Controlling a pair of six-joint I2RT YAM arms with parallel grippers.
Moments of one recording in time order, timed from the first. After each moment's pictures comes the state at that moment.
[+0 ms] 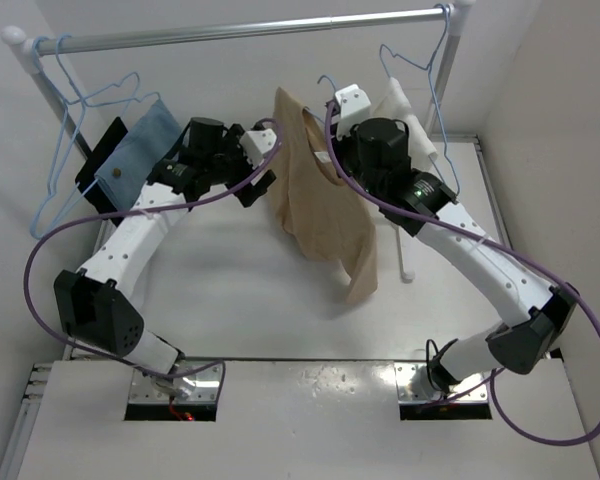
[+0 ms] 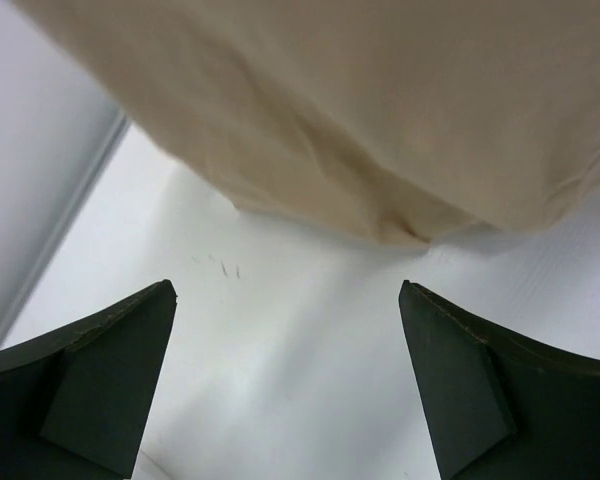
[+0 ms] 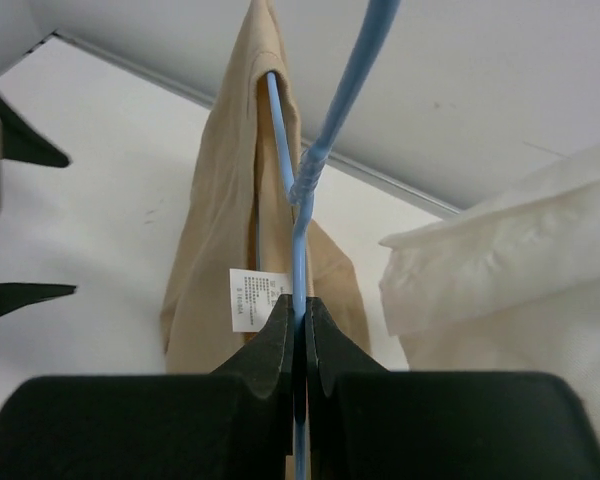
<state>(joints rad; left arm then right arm) -0.33 1.52 1.51 -0.56 0.34 0.59 0.68 1.47 1.56 -0.33 0.31 -0.09</state>
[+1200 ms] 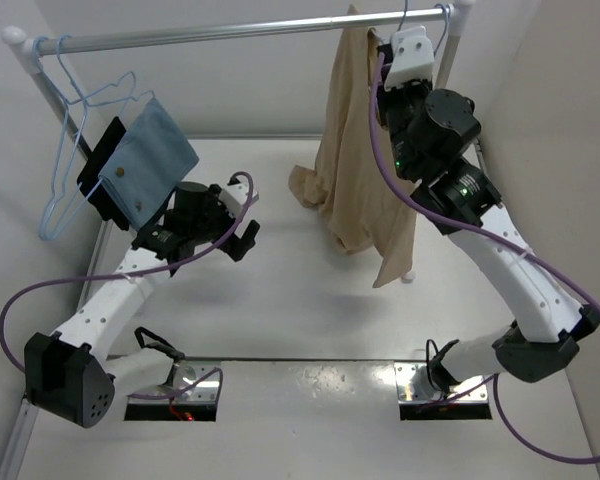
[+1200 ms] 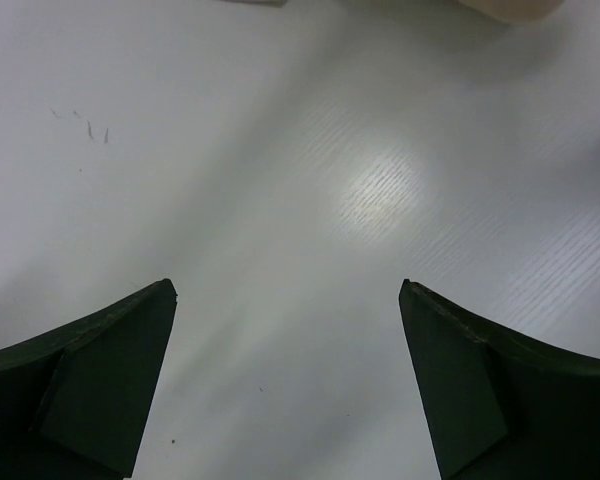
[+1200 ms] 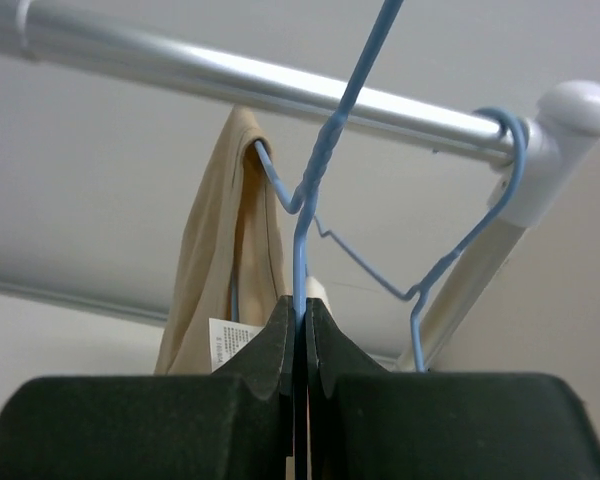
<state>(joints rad) -0.33 1.13 0.93 -0.42 0.28 0.34 0.68 1.38 1.74 -0.14 0.64 -0.42</state>
